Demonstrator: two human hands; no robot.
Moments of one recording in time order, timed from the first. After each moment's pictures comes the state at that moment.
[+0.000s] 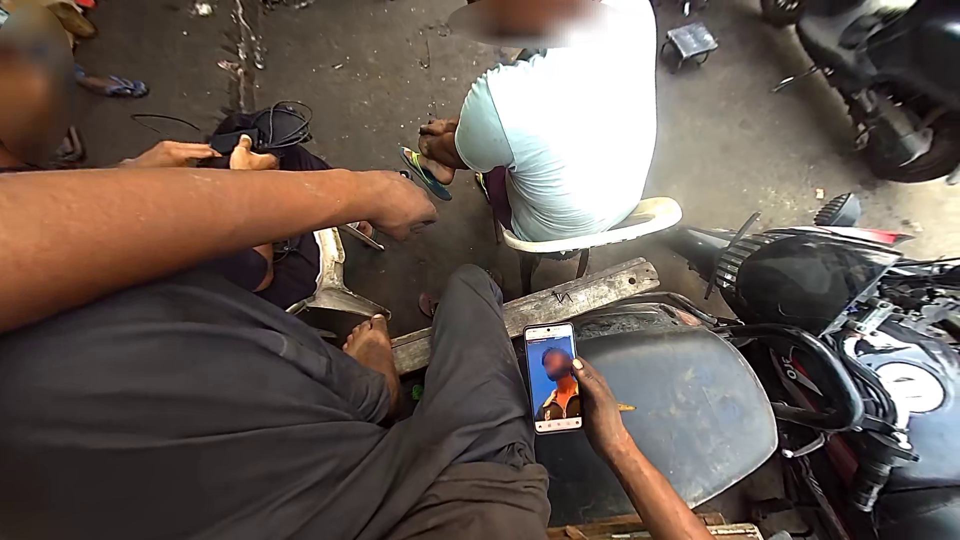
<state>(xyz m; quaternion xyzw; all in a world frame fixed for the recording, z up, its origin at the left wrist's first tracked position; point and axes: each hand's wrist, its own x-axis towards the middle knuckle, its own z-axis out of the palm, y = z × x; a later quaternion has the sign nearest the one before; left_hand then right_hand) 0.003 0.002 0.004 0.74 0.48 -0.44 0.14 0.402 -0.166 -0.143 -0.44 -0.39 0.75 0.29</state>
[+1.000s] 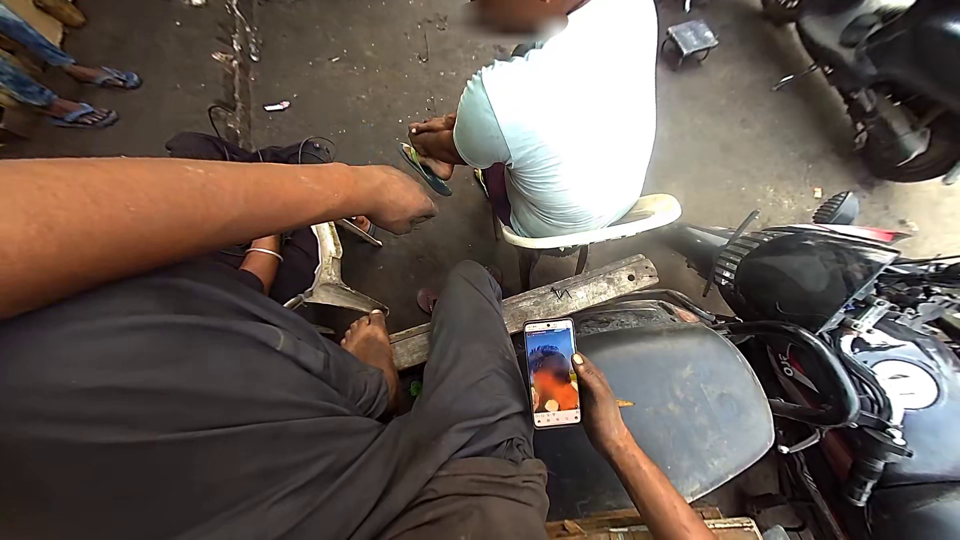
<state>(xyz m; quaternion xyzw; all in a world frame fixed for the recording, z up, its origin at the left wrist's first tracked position) -0.016 0.003 -0.017 0.77 0.47 -0.41 0.13 0.402 -0.167 -0.141 -0.45 -0.39 0.75 0.29</state>
